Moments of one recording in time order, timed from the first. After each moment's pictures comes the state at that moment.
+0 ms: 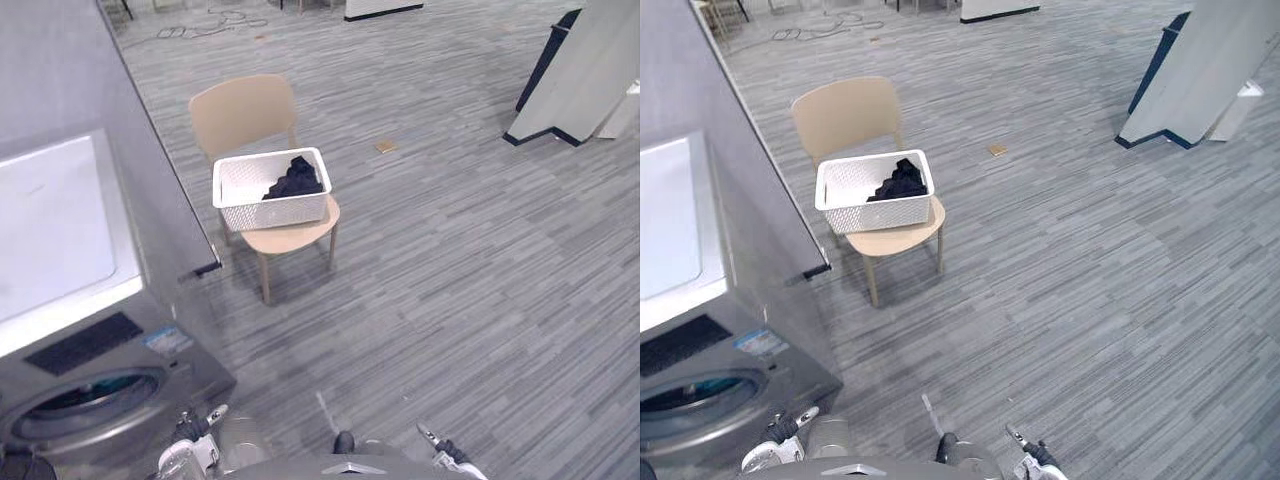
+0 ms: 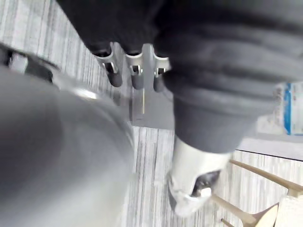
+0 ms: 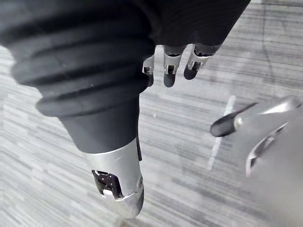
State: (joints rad) left arm 0.11 0.02 0.27 1.00 -0.29 -0.07 0.07; right arm 0.05 -0.16 -0.29 1.11 0.58 -0.05 0.01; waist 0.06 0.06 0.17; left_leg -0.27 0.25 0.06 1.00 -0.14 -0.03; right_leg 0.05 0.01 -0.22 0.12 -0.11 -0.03
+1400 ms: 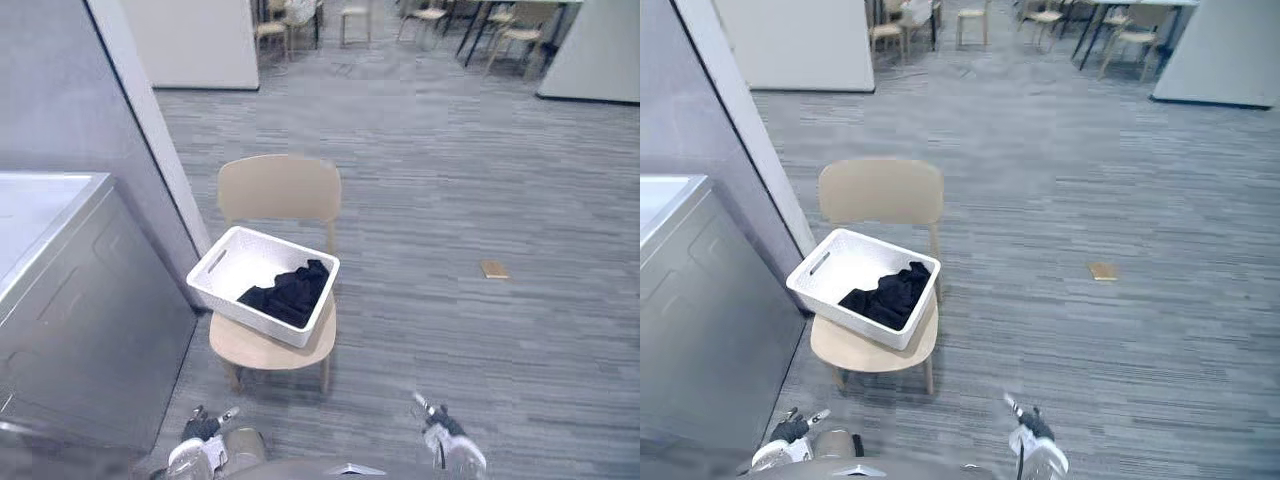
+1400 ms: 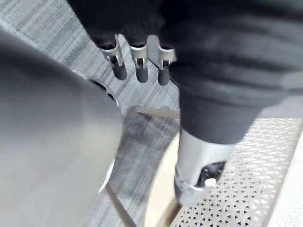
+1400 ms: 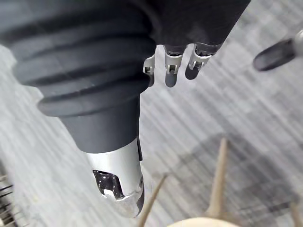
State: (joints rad) left arm 0.08 0.00 0.19 1.00 -0.21 -0.05 0.08; right arm 0.03 -0.12 -0.32 0.84 0.63 -0.06 0.00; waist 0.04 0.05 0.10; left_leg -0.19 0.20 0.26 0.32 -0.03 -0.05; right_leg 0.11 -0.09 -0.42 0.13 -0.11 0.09
